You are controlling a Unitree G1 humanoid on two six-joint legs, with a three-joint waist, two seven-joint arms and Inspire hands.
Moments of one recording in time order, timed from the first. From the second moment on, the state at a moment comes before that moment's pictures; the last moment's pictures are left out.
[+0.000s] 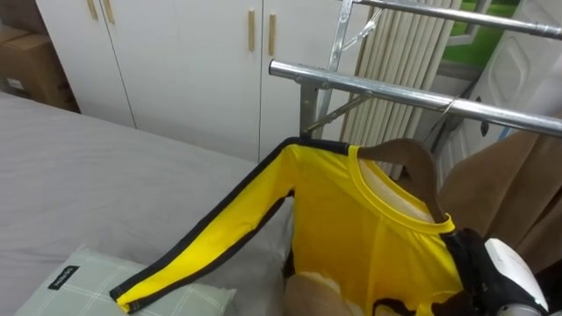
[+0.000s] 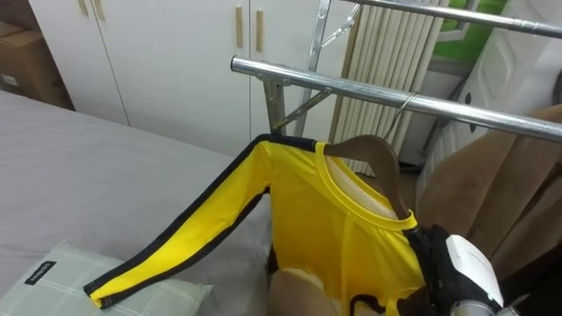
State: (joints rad) left arm 0.25 0.23 0.17 1.14 0.35 0.32 0.01; right arm 0.03 -0.30 -0.10 0.25 -0.60 0.15 -0.03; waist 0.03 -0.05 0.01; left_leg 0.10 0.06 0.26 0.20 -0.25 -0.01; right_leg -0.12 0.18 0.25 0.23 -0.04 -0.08
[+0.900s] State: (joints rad) left arm 0.31 0.21 0.17 1.12 0.34 0.32 0.01; right arm 0.08 -0.30 -0.18 0.14 -0.26 0.12 -0.25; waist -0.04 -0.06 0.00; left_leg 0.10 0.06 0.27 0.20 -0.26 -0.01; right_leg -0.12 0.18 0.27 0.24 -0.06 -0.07
